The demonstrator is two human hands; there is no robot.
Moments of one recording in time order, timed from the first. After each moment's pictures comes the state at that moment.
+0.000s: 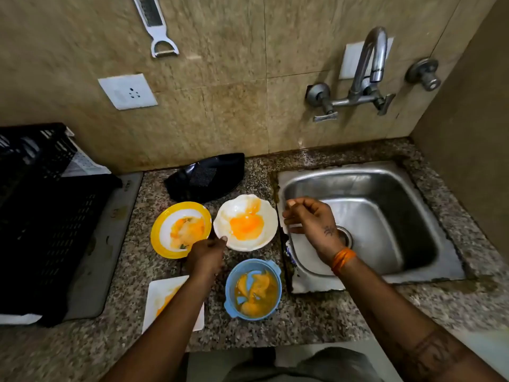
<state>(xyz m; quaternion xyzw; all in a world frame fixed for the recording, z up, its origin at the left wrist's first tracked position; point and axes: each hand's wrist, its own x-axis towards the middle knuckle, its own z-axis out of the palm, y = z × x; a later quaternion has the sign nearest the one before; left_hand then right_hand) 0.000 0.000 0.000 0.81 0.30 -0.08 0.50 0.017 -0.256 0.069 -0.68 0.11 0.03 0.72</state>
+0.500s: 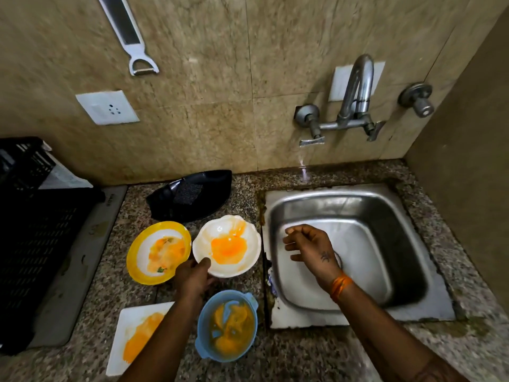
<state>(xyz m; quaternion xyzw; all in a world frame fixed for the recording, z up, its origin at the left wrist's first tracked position) 0.023 -0.041 -0.003 0.67 0.40 -0.02 0.63 0.044 -0.309 0.047 -0.70 0.15 0.07 0.70</state>
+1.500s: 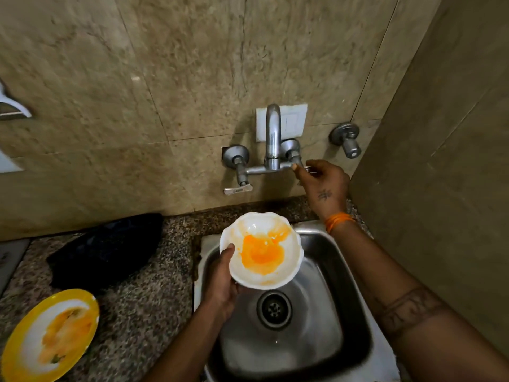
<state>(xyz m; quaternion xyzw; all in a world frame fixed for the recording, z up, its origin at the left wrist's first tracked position) 0.142 -0.279 0.053 0.49 0.26 -0.16 0.81 0.264 -0.507 0.118 -0.83 0.14 -0.26 0.47</state>
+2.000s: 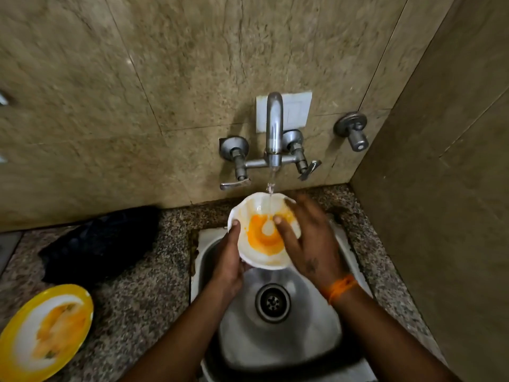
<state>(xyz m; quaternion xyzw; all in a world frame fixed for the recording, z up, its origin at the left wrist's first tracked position) 0.180 -0.301 0.047 0.50 0.25 -0.21 0.81 0.159 -0.465 0.098 -0.92 -0.03 -0.18 0.36</state>
